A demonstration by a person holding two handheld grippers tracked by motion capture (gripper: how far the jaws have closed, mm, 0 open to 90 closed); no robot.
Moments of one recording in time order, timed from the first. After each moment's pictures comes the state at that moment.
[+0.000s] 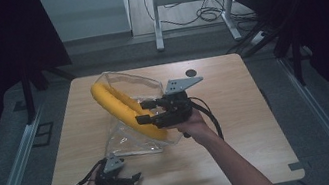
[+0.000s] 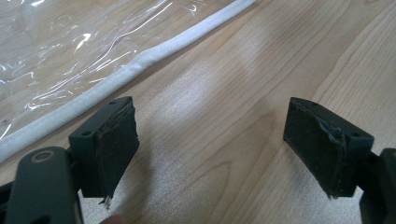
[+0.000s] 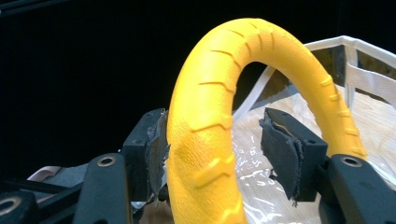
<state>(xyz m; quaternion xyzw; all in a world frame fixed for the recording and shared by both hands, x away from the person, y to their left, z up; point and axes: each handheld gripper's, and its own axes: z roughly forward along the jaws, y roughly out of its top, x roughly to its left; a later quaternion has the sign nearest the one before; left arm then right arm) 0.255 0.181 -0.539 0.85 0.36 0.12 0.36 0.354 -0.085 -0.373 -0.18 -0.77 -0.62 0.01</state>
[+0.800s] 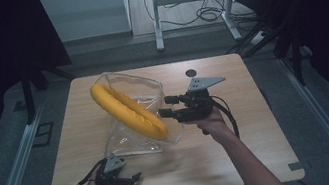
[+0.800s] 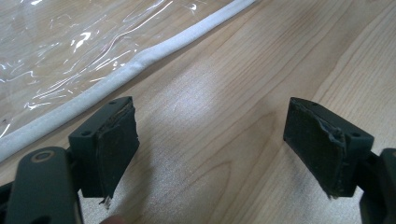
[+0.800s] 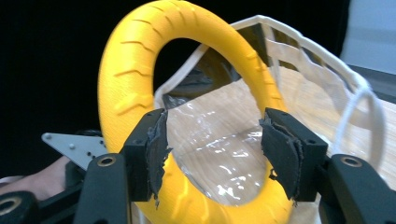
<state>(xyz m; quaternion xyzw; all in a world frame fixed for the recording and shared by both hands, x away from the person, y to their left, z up) 0.256 0.181 -0.539 0.85 0.36 0.12 0.36 0.364 -0.141 -0.392 -0.23 -0.77 -0.60 -0.04</state>
